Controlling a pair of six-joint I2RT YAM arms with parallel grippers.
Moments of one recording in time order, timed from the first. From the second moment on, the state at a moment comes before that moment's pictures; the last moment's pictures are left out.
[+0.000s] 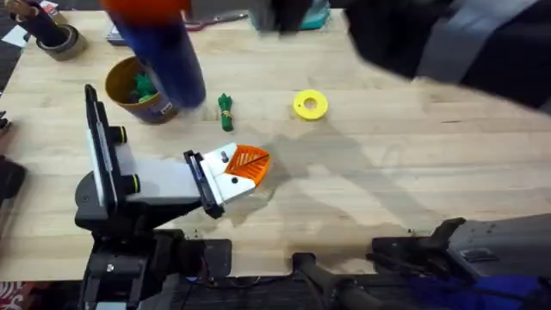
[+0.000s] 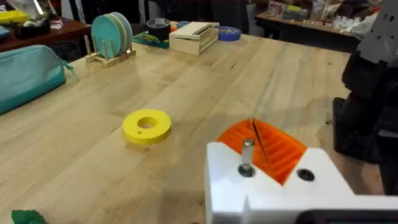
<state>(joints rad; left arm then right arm) 0.00 0.01 0.01 -0.12 1.11 0.05 0.71 1.59 1.33 0.94 -1.26 0.36</state>
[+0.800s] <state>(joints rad) 0.00 0.01 0.01 -0.12 1.11 0.05 0.69 1.58 1.42 0.28 -1.23 0.11</state>
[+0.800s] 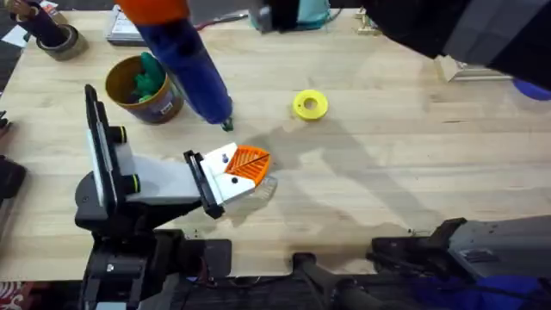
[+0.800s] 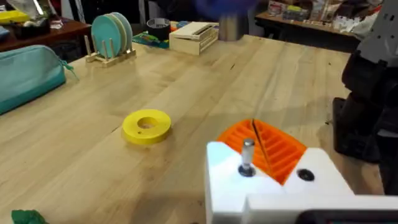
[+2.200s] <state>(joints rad) 0.00 0.01 0.01 -0.11 1.08 0.05 0.44 1.66 1.76 -1.10 -0.09 -1.18</state>
